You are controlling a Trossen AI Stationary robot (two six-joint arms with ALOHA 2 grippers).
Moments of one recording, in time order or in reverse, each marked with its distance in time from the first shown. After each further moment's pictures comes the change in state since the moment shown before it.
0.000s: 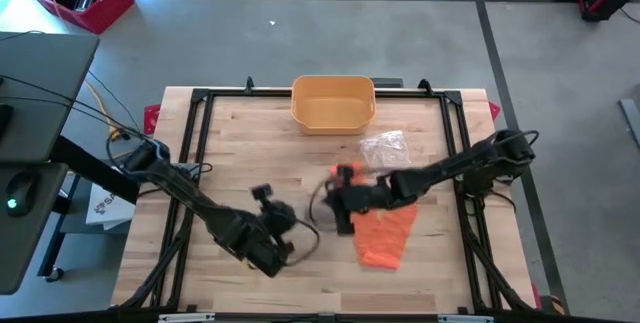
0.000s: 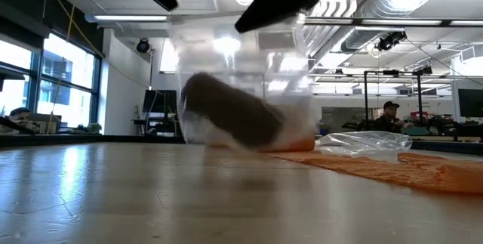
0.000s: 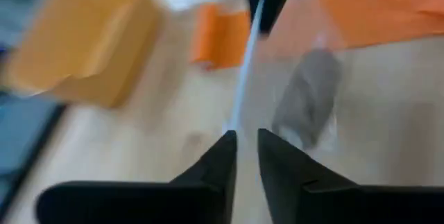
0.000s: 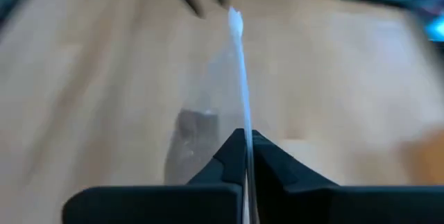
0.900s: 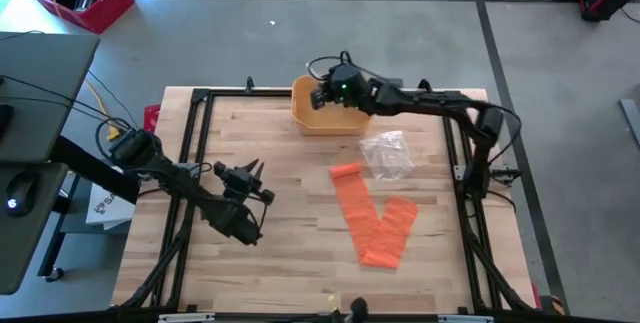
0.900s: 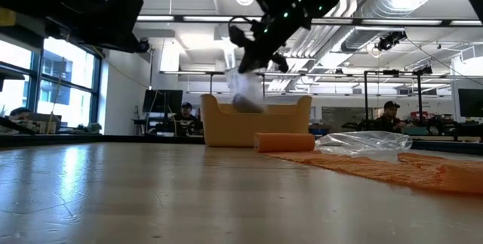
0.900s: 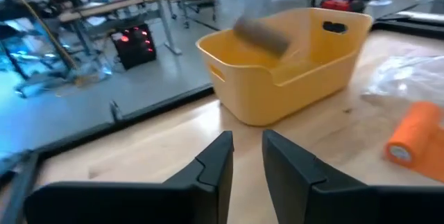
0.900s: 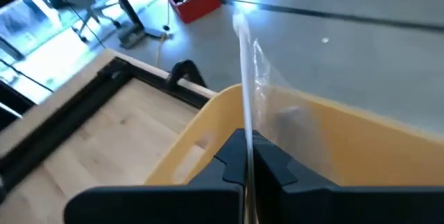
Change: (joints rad) left arm 0.055 -0.151 -0.552 -0.264 -0.501 -1.146; right arm -0.706 0.179 0.254 0.097 -0.006 0.433
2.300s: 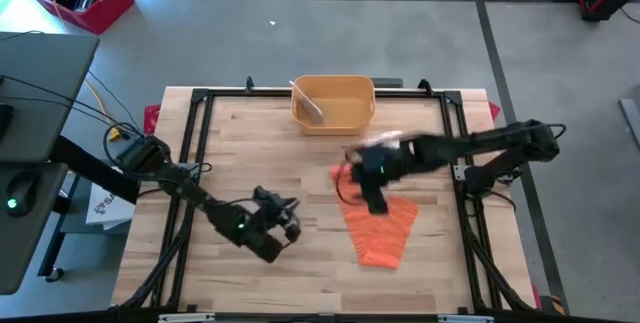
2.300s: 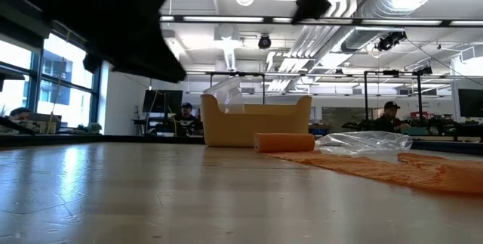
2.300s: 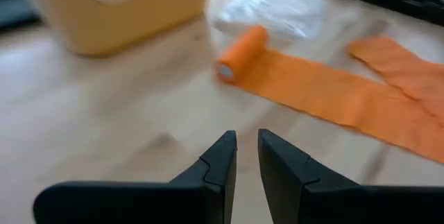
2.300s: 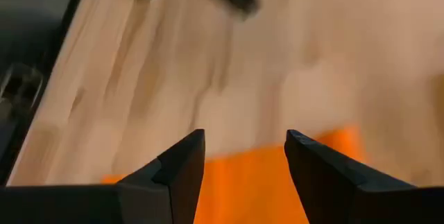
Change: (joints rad) left arm -0.019 0.086 -0.024 1.074 0.277 0.812; right arm 0.512 -0.412 -0.210 -0.549 -0.363 -0.446
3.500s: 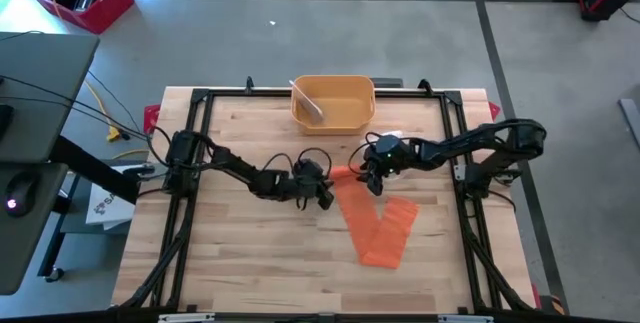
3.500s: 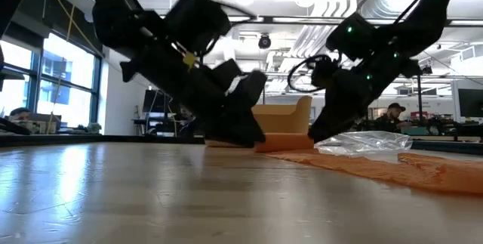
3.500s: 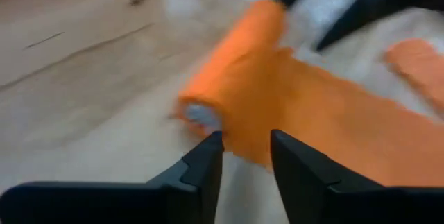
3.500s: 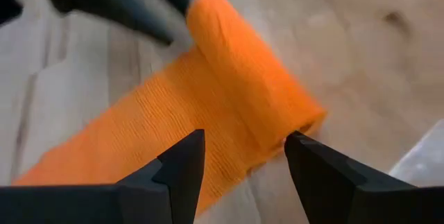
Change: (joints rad) left arm 0.467 0.291 -0.015 0.723 0.573 0.405; right arm -0.322 0.092 -0.747 0.931 -0.117 0.180
